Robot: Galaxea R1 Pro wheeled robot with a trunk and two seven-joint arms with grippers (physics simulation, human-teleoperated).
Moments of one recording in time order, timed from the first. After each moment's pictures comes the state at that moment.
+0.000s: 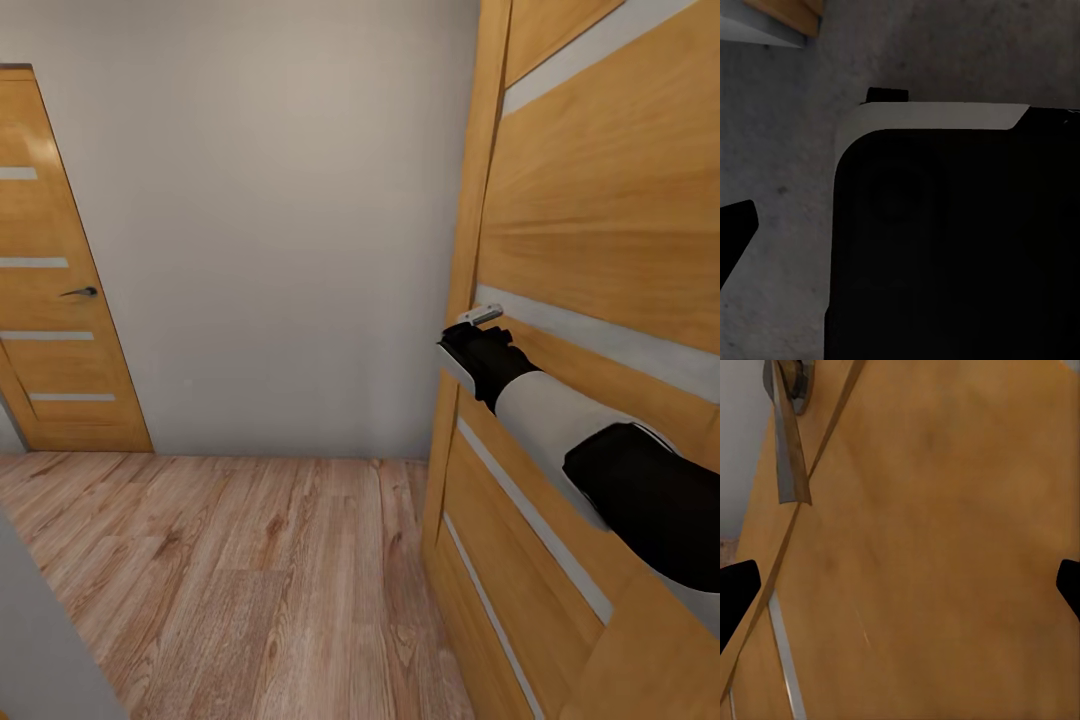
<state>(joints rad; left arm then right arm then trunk) 0.00 0.00 0.01 -0.16 0.07 -0.01 0.01 -1.49 0.06 0.65 -0.29 -0.38 0.66 -0.57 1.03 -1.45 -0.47</state>
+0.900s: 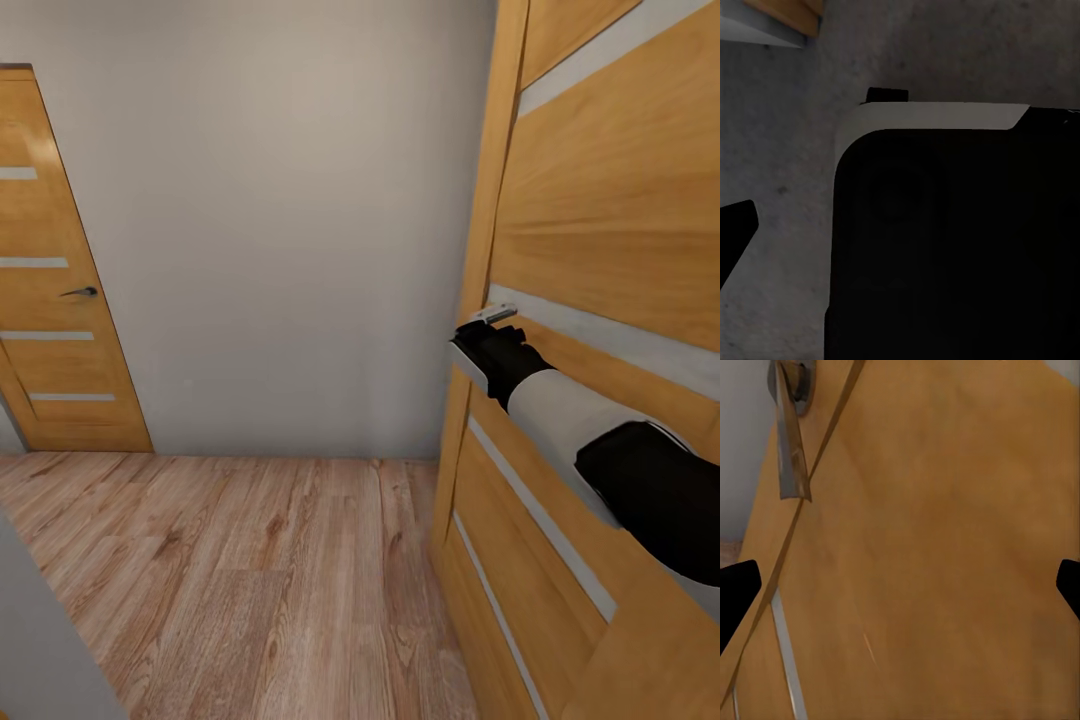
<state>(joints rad) 0.00 0.00 0.01 -0.16 0.07 -0.01 0.01 -1.50 0.02 0.65 -0.29 -0.39 0.66 -0.56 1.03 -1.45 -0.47</state>
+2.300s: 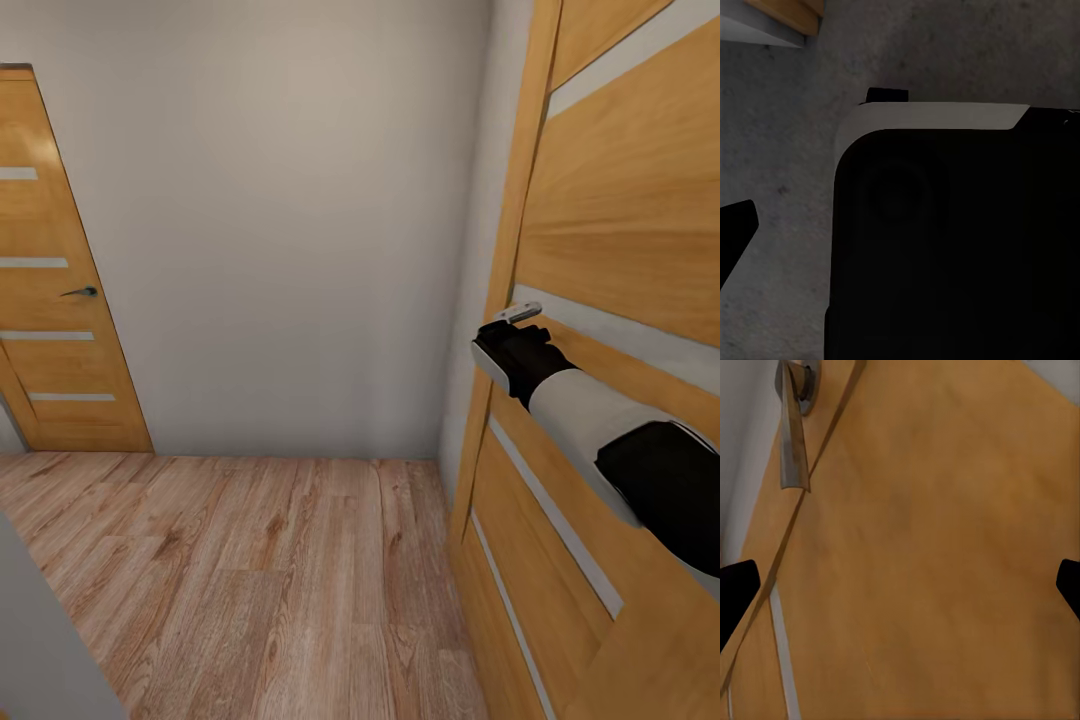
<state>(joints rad) 0.00 0.00 0.01 -0.16 0.07 -0.01 0.01 -1.50 -0.05 0.65 -0.29 -0.37 0.65 -0.55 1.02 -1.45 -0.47</state>
